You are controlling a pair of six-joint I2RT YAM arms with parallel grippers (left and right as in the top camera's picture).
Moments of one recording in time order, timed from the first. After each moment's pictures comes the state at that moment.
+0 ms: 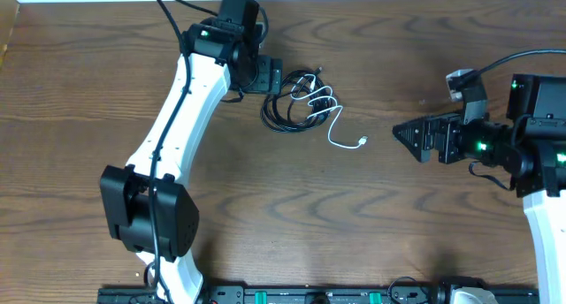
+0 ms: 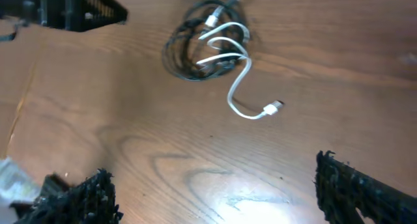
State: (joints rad) left arm -0.28 1.92 1.79 -1.07 0.07 -0.20; right arm -0.06 1.19 1.23 -1.02 -0.63 -0.03
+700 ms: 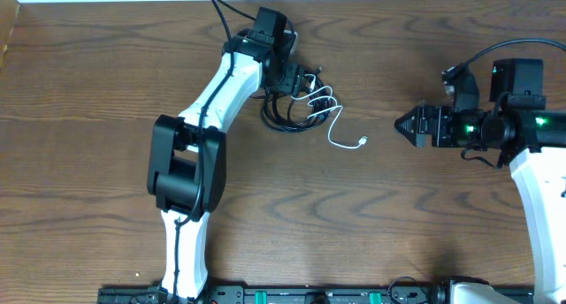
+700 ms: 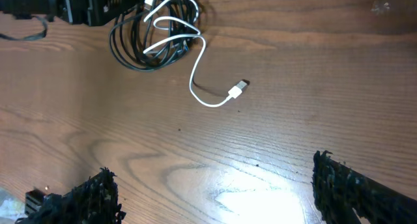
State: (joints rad) left arm -0.33 2.21 1.79 -0.73 0.14 -0.05; right arm -0.06 1.36 1.23 -1.00 -0.53 0.02
